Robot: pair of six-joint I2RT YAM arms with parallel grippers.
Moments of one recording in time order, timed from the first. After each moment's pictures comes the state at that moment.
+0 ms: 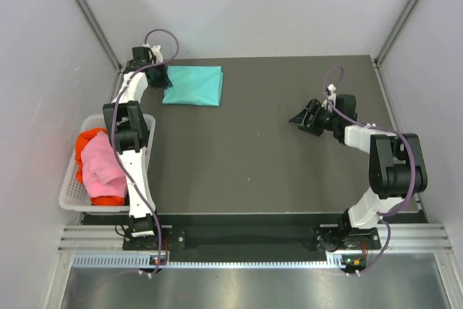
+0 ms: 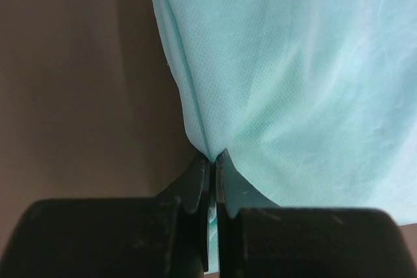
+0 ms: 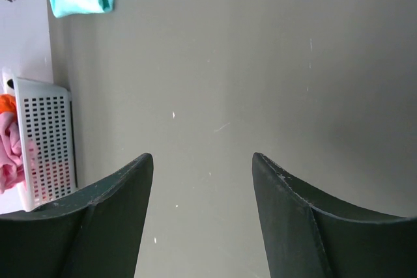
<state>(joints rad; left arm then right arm) 0.09 2.43 2.13 -0.49 0.33 -0.05 0.04 1.65 0.81 0.19 -0.63 0.58</state>
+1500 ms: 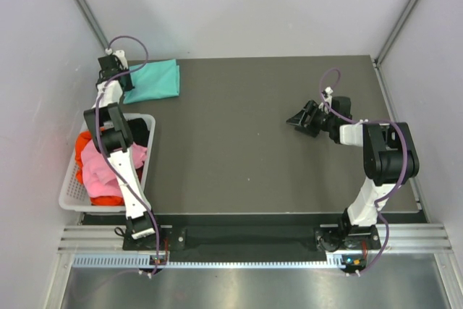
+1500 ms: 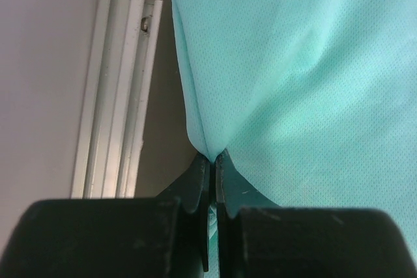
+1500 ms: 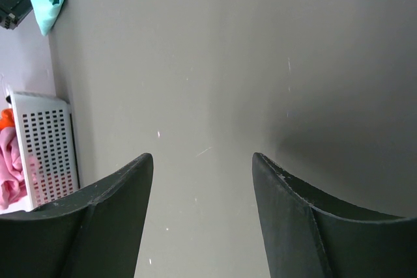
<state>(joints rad) 0.32 2.50 2.12 -0.29 0.11 0.11 0.04 1.80 0.83 0.33 -0.64 0.66</state>
